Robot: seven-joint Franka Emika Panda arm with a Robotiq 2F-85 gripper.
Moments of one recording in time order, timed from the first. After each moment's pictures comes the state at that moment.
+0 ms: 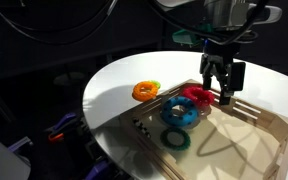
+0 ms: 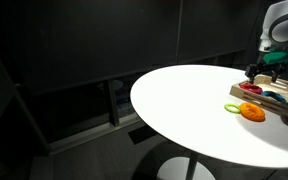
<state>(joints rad) -0.15 0.21 -0.22 -2.20 -0.25 2.38 0.53</state>
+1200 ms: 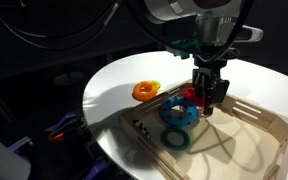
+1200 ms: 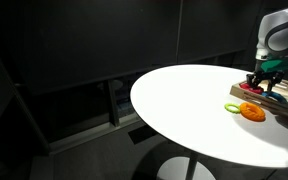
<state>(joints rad) -0.13 0.25 -0.23 -2.22 -0.25 2.37 0.55</state>
